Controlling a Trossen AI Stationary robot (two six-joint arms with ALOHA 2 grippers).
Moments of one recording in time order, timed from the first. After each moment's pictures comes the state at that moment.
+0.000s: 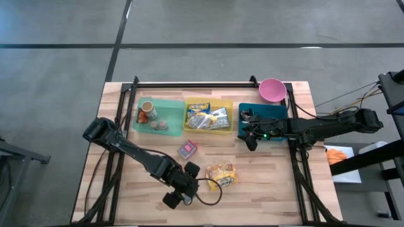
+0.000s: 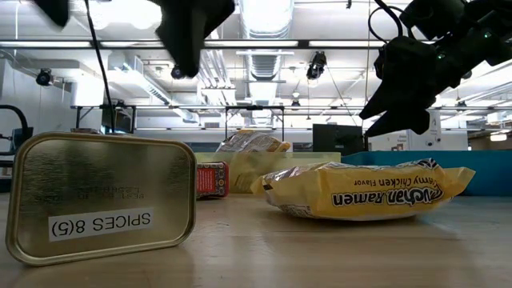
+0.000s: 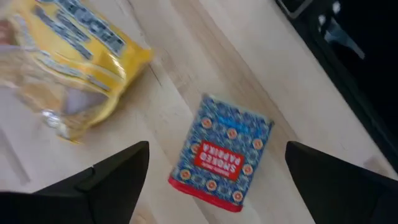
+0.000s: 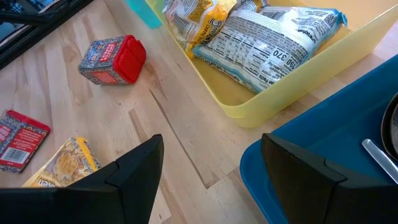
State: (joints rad) left arm -0.50 1.85 1.43 -0.73 0.04 0.07; right arm -0.02 0.96 0.40 -0.07 0.16 0.63
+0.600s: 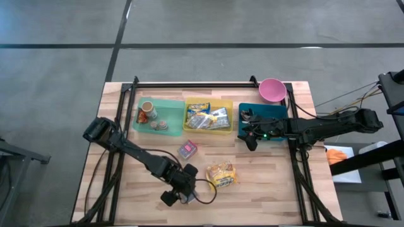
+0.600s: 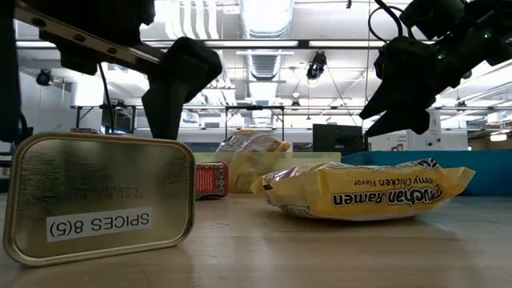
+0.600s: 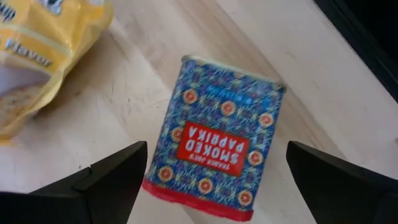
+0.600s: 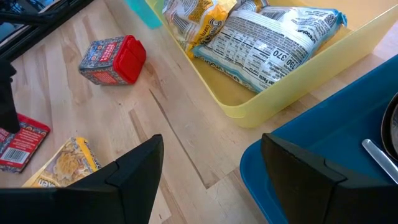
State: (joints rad) left arm -0.48 1.85 1.21 -0.50 0.12 0.14; right arm -0.02 0.96 0.40 -0.07 0.16 0.63
